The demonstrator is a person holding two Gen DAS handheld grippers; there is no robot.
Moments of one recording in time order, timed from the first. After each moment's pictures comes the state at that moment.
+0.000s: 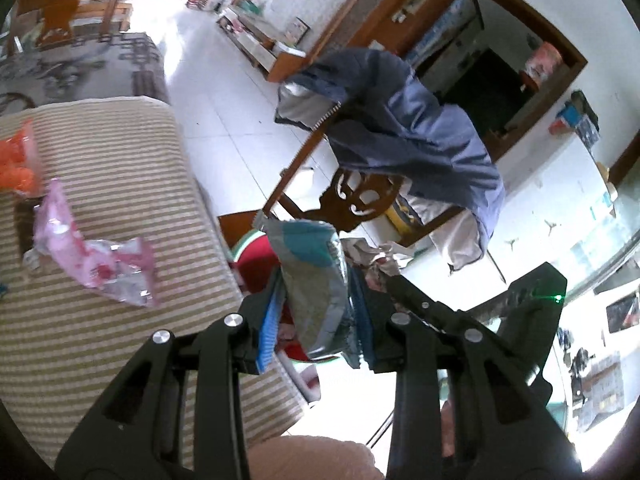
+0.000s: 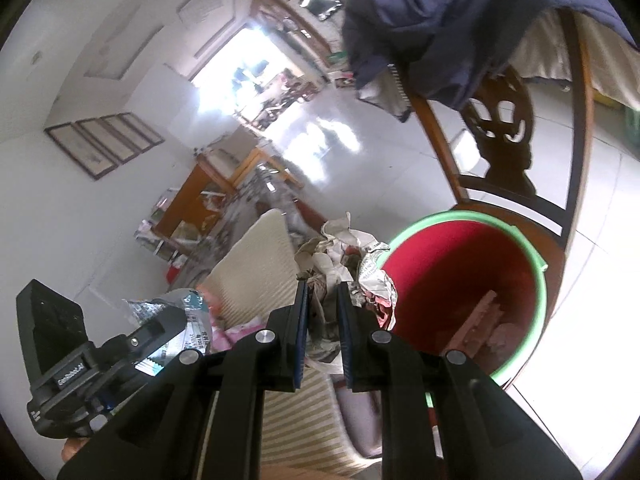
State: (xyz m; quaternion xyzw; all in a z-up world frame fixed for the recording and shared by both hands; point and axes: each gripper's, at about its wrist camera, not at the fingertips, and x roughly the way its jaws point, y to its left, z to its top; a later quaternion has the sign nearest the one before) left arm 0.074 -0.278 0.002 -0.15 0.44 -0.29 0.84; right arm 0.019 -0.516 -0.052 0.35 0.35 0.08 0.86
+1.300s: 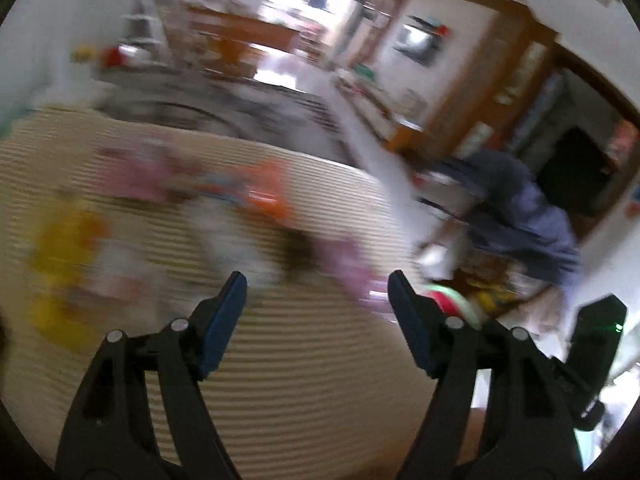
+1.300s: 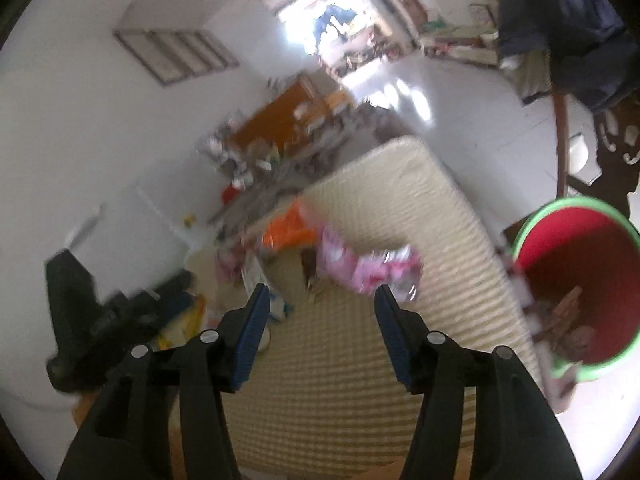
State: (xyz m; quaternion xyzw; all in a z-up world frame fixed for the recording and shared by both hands) left arm 0.010 -0.021 0.020 -0.18 0.38 -0.03 0.91; right arm 0.027 -0.313 -0.019 0.22 0.41 0.23 0.86
